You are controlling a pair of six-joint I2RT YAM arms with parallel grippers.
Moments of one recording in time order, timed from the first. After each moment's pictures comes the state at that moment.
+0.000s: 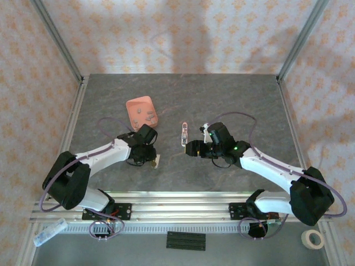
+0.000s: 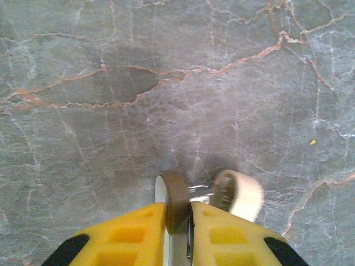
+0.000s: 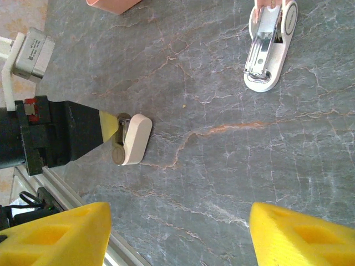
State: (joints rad) left arm -0.54 1.43 0.78 -0.61 -0.01 -0.85; right arm 0.67 1.22 0.70 -0.26 -0.35 0.69
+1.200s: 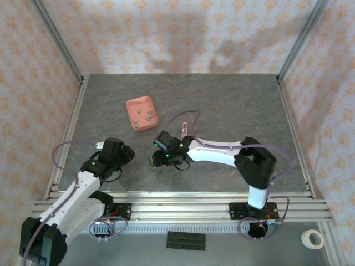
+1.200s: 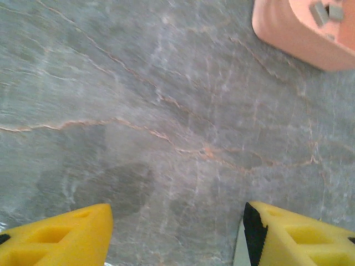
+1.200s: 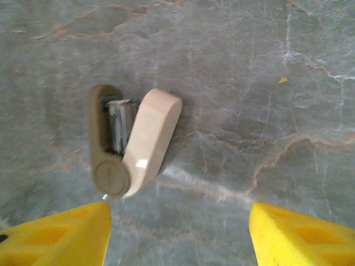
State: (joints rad) left arm -0.25 0.79 0.44 -0.59 -0.13 -0.94; right arm 1.05 1.85 1.26 -0.52 -0.04 0.81
